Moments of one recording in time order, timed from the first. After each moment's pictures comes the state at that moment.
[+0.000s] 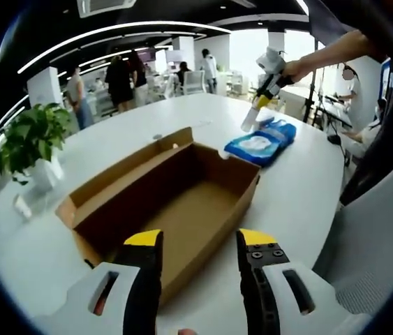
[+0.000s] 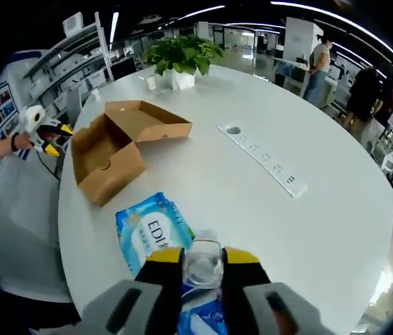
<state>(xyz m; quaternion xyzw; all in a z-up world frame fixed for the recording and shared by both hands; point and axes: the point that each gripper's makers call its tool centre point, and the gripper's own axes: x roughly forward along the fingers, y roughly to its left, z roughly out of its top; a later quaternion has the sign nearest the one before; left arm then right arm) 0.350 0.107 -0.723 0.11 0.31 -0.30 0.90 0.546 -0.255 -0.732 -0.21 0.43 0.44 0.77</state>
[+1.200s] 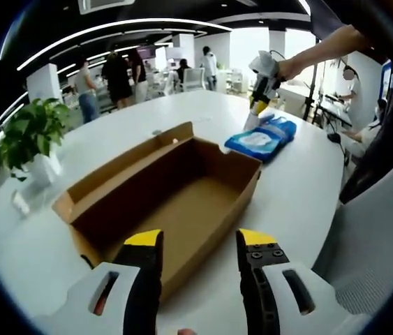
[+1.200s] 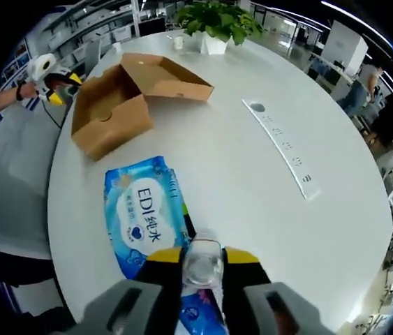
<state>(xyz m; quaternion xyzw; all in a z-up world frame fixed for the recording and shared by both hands) 0.350 0.111 -0.732 0.11 0.31 -0.30 0.89 0.552 -0.260 -0.767 -0.33 0.45 0.47 0.68</state>
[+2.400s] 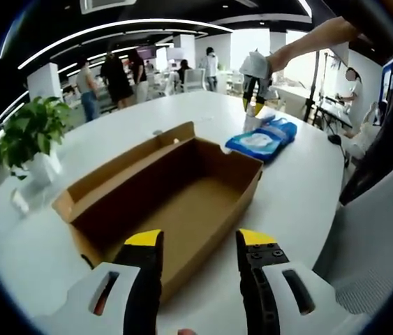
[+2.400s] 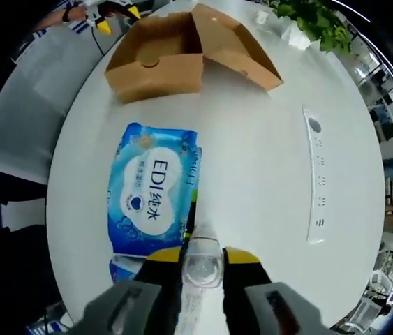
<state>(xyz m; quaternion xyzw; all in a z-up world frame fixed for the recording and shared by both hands) 0.351 0.112 -0.733 0.10 0.31 -0.30 0.89 0.561 -0.250 -0.775 -0.50 0.43 0.55 0.51</state>
